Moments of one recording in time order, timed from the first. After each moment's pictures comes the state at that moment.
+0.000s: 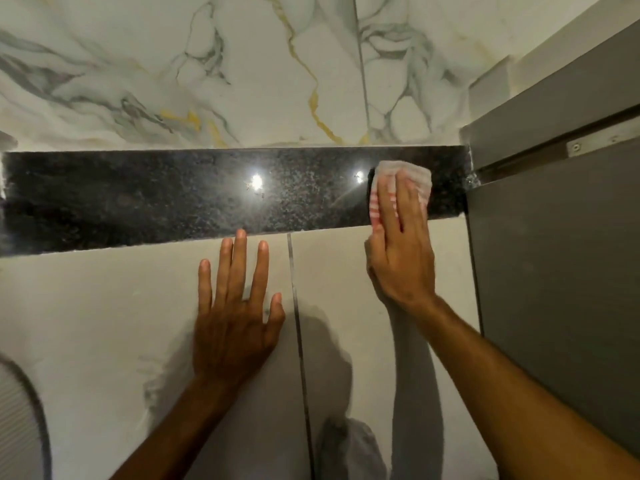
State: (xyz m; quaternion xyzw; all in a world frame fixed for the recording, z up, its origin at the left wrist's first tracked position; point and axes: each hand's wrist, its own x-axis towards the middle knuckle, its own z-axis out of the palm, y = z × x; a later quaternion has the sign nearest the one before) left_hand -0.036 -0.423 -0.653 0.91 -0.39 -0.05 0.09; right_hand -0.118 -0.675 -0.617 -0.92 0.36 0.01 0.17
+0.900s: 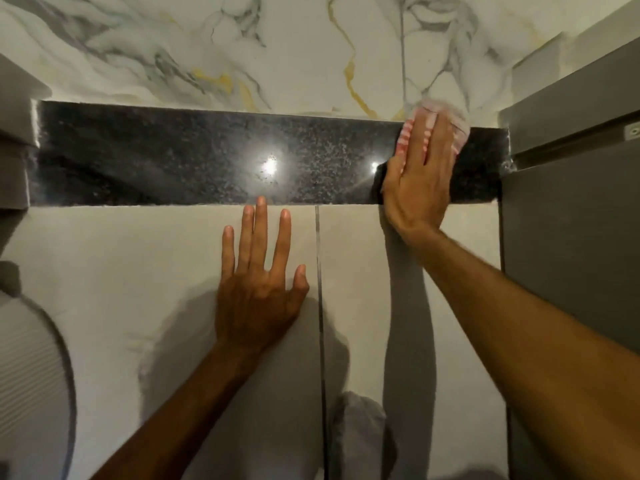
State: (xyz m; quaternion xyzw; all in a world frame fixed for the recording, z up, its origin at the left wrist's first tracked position) left_hand -0.037 -0.430 -0.659 0.92 -0.38 -0.03 0.10; right_hand -0.048 -0.691 -0.624 -0.88 0.45 -0.03 0.12
